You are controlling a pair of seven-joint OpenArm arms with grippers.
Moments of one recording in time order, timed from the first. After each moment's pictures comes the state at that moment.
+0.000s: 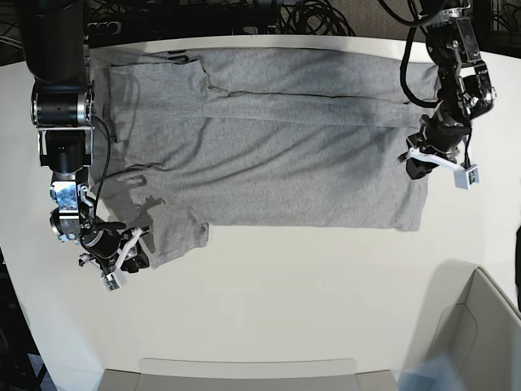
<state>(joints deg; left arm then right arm) 12.4 -15.0 -22.6 103.4 -40.3 2.5 54.3 39.3 20.2 -10.5 29.7 0.7 35.5 -5.1</state>
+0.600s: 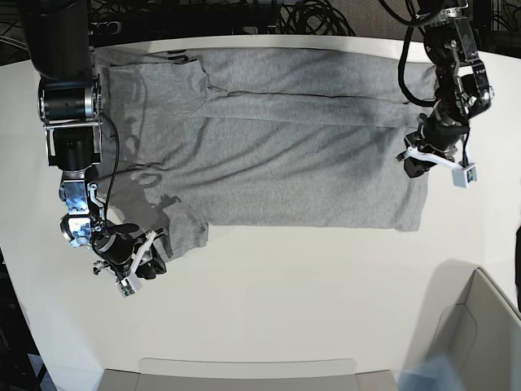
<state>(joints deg) 12.3 -14.3 -22.6 102.9 -40.3 2.5 54.3 38.3 18.4 -9.8 34.8 4.0 36.5 -8.6</state>
